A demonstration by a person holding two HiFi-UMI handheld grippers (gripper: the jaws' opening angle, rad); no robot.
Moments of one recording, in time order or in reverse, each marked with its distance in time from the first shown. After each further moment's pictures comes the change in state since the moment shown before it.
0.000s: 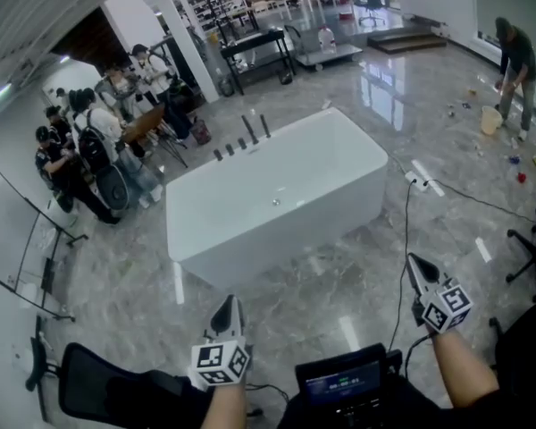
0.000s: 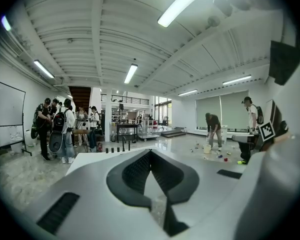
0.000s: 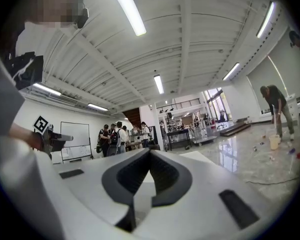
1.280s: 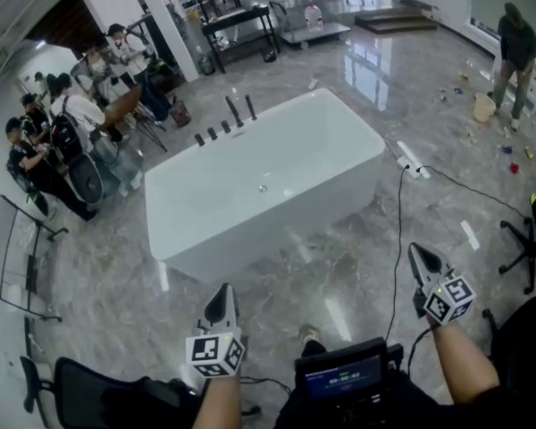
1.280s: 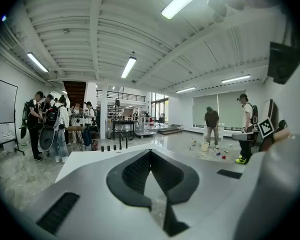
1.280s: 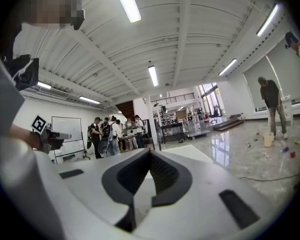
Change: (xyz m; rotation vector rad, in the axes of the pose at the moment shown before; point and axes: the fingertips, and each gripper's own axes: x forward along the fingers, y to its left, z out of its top) left arm 0.100 0.041 -0.008 -0.001 0.036 -0.053; right arm 0.078 -0.037 -0.019 0.012 0.084 -0.078
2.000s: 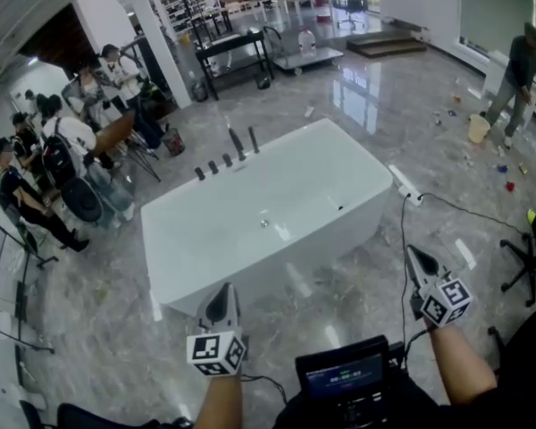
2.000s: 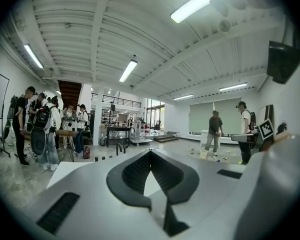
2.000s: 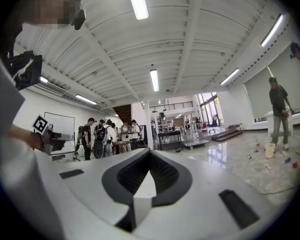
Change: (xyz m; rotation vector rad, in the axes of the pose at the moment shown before) left arm 0.137 0.106 0.054 -0.011 -0.076 -0.077; right arm 0.153 0.019 0.050 -0.056 -0.074 -0.052
